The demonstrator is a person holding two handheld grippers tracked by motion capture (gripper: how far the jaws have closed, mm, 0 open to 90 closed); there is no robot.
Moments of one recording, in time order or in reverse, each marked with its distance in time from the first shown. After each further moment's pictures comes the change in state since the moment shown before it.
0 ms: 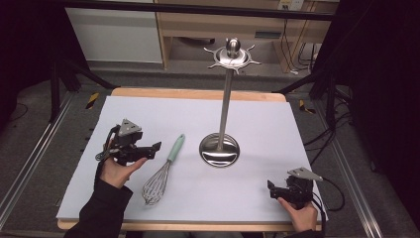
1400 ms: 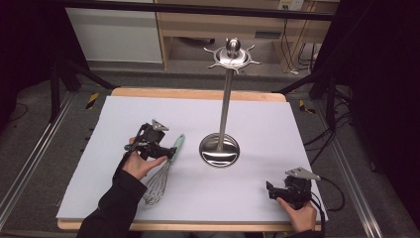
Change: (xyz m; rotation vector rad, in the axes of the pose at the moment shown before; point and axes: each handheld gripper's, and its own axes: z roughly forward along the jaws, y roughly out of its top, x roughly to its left) left arm -0.023 0.008 0.064 0.232 -0.025 0.063; right arm 0.003 0.000 0.002 0.023 0.015 -0.015
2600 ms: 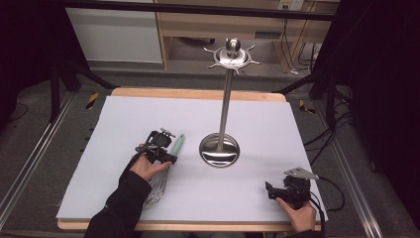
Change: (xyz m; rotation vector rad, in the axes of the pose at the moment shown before) left arm 0.000 -0.012 0.048 0.214 -0.033 -0.029; right arm 0.001 0.000 0.002 0.011 0.004 -0.009
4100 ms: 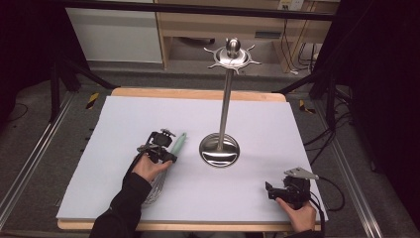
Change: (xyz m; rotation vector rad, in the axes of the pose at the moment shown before) left arm 0.001 0.001 0.005 0.012 -0.050 -0.077; right arm 0.000 0.000 0.000 0.002 0.001 -0.004
